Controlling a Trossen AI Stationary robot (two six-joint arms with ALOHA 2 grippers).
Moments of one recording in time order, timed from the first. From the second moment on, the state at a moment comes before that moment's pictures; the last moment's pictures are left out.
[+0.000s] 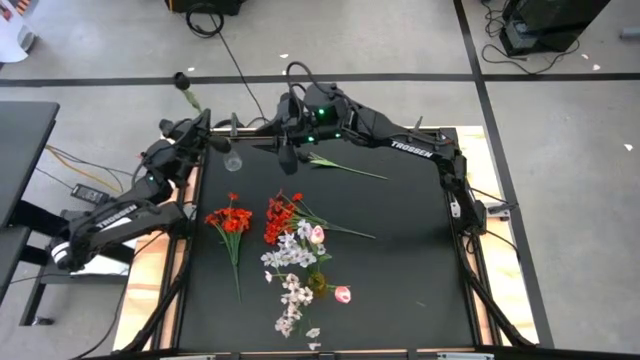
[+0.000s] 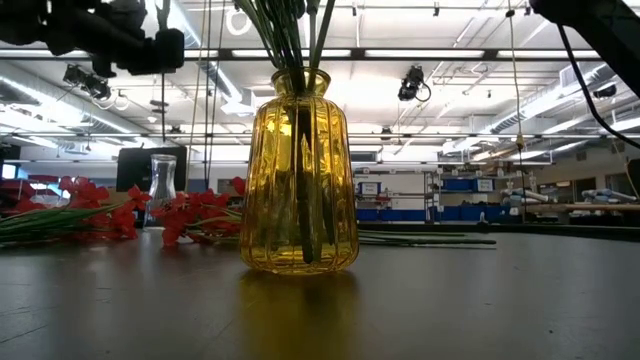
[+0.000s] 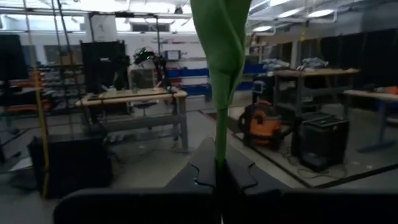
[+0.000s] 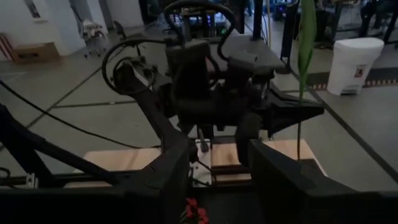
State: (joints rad) left arm 0.68 0.54 0.43 0.30 -0.57 0.10; right arm -0.23 2.11 2.35 -0.44 -0.28 0.05
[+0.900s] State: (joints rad) left arm 0.81 0.70 0.43 0.24 -0.52 -0.11; right arm -0.24 2.11 2.35 -0.45 -0.31 0.08
